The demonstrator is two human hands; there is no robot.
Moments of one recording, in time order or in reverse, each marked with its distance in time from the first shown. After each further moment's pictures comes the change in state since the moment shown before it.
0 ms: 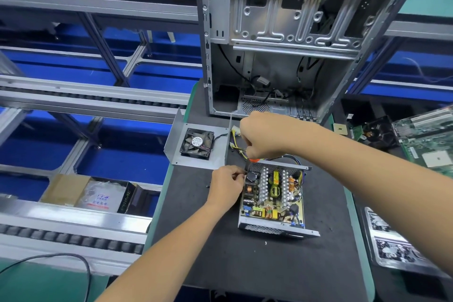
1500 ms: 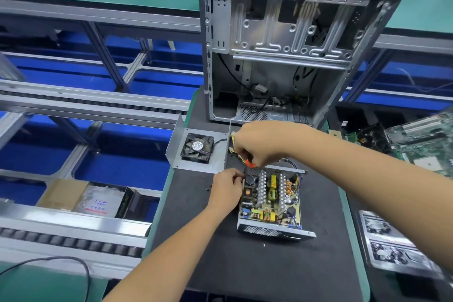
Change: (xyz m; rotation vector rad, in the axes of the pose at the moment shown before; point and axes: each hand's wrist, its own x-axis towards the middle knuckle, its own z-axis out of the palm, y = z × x) left_hand -0.002 -0.001 0.004 0.018 -0.007 0.015; right_hand -0.002 -0.008 -0.007 -0.122 -0.162 -0.154
